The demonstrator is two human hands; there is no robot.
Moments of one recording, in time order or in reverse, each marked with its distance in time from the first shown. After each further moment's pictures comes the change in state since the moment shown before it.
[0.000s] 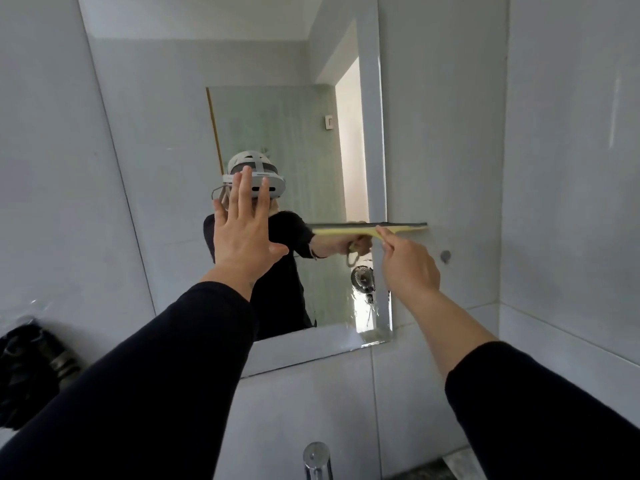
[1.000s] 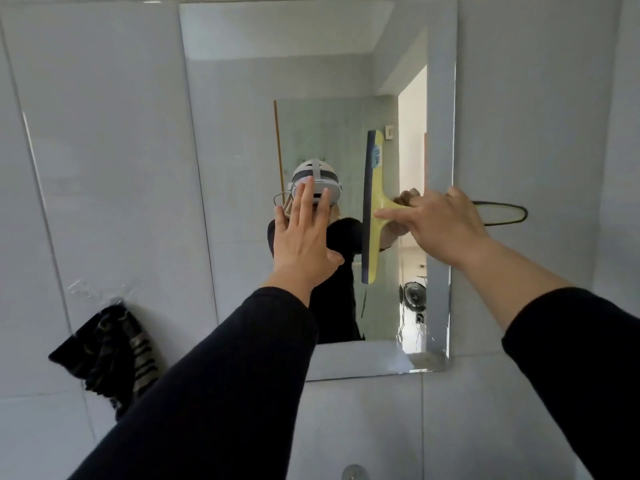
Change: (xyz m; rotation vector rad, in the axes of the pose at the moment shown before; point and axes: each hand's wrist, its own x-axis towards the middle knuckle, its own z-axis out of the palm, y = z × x) left_hand 0.002 0.000 0.000 0.018 -0.024 -0.005; right_hand 0.061 -0.059 -0.023 -0.659 0.128 -0.840
